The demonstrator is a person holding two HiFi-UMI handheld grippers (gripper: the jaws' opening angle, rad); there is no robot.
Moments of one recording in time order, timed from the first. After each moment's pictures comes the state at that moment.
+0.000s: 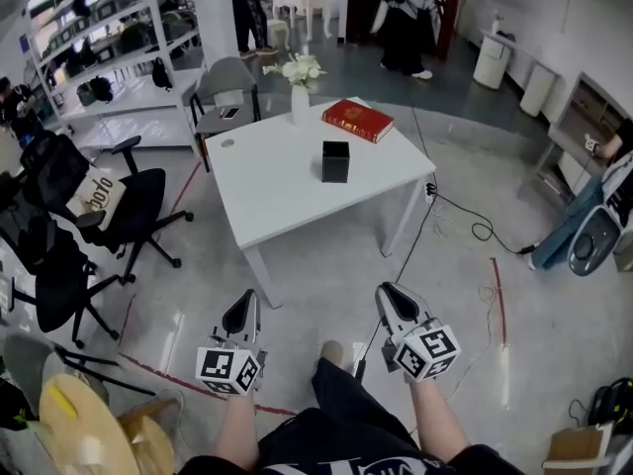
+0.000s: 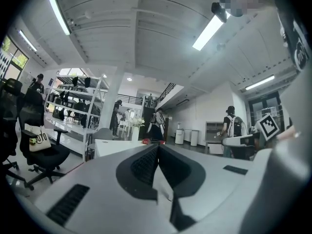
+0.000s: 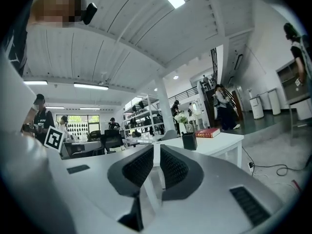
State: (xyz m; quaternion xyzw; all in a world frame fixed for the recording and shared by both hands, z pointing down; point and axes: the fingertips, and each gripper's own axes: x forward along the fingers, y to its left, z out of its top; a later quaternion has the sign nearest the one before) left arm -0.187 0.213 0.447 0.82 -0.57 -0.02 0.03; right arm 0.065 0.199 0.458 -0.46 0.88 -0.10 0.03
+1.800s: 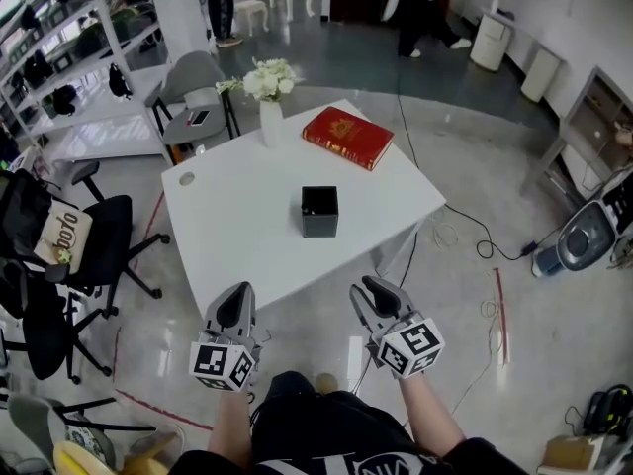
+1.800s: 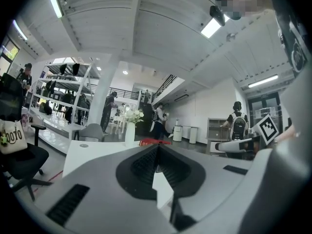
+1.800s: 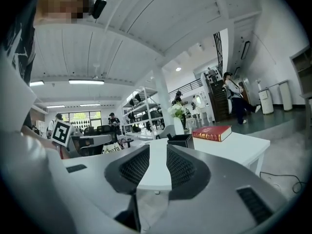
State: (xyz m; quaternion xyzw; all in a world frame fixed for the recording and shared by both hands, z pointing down) left arm -0.159 -0.078 0.457 0.84 -0.54 -0.01 0.05; right arm 0.048 -0.076 0.482 -0.43 0.90 -0.11 0.00
